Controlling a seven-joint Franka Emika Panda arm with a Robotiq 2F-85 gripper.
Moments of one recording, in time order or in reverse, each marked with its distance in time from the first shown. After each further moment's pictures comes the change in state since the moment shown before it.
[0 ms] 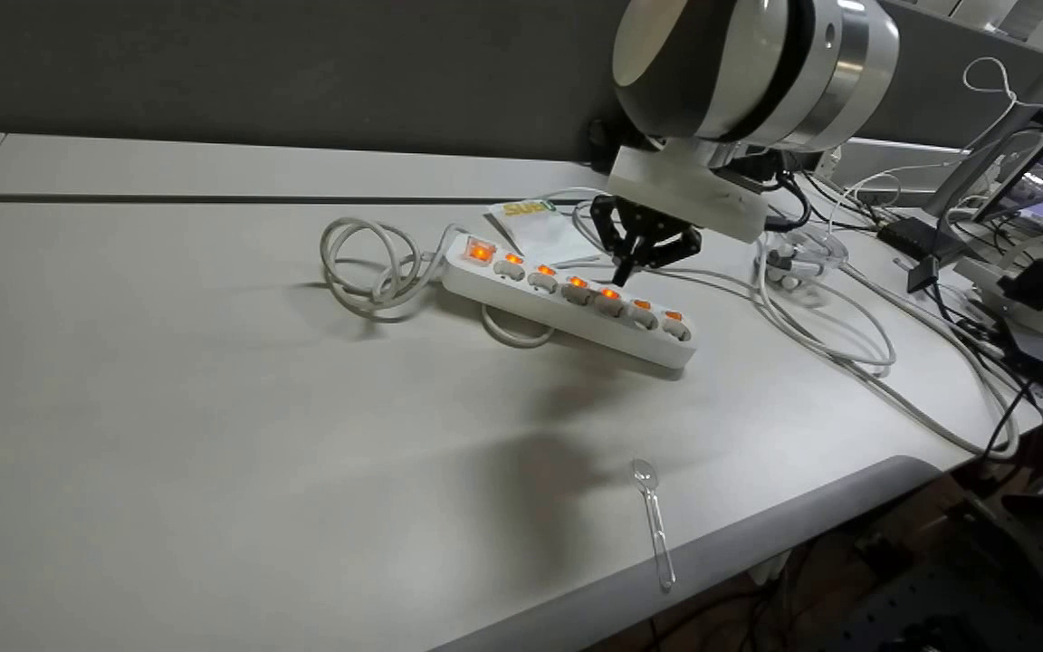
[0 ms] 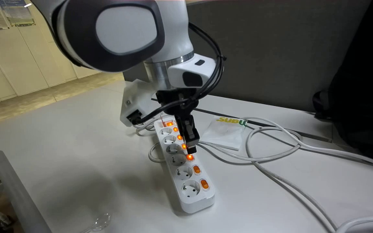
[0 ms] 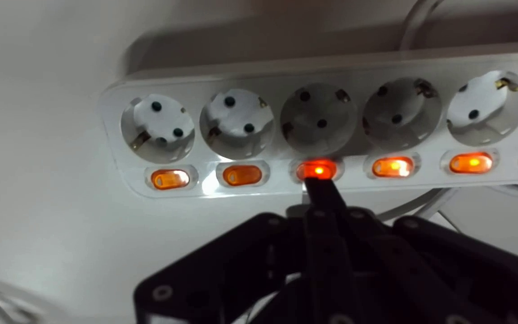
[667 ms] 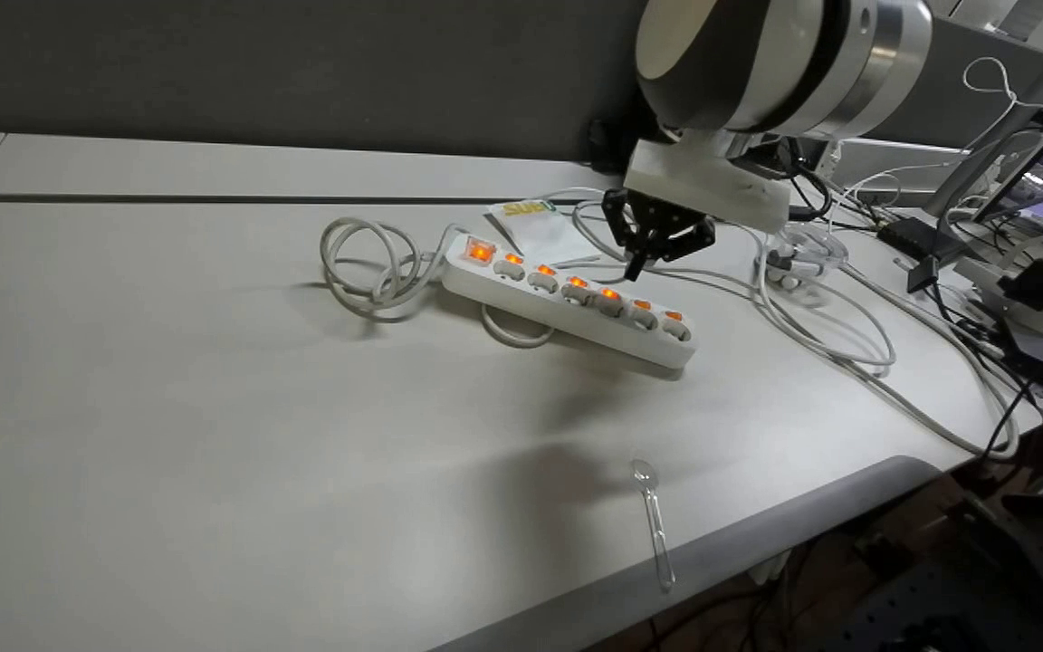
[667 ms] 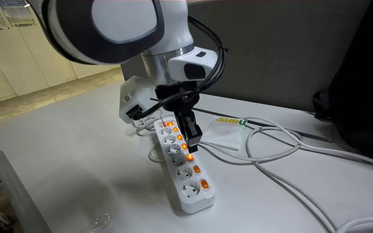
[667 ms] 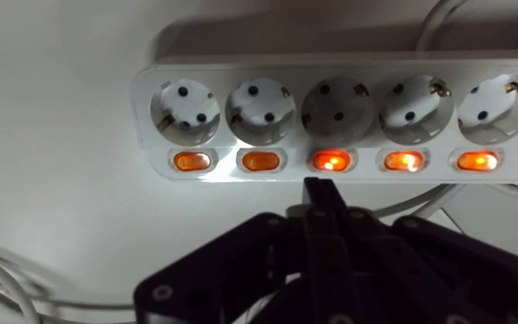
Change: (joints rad) arm -0.025 -0.041 0.004 -0.025 -0.076 -0.009 -0.005
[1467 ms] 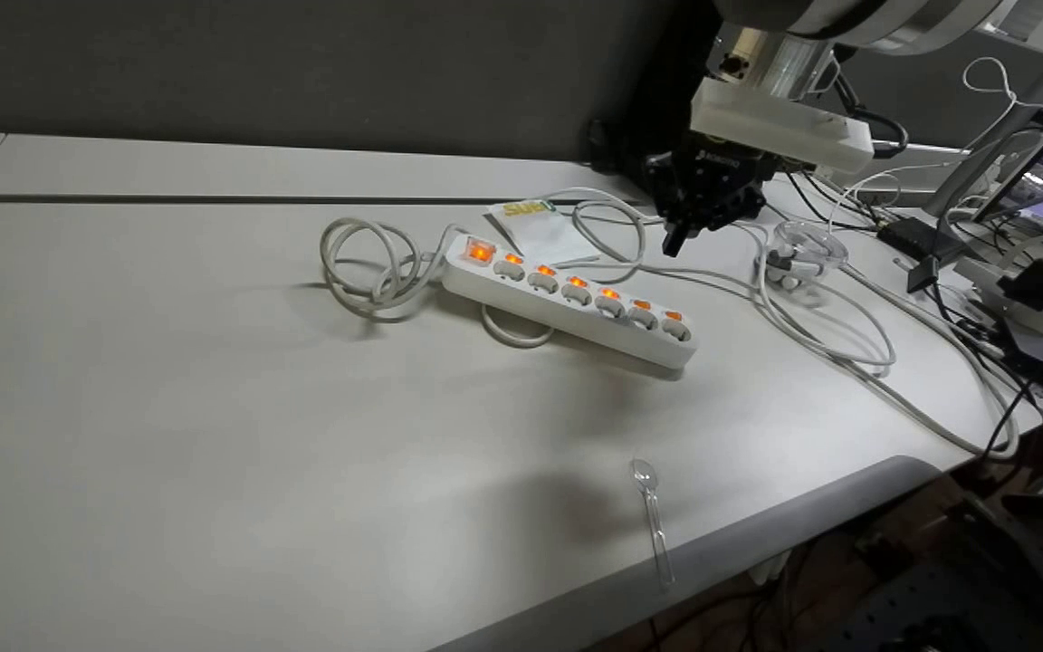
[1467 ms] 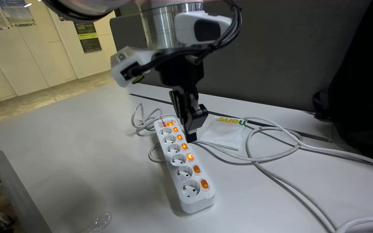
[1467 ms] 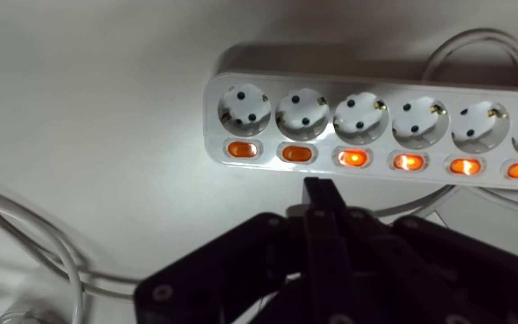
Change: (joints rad) arm -0.089 -0.145 0.032 -0.003 -0.034 -0.217 -0.111
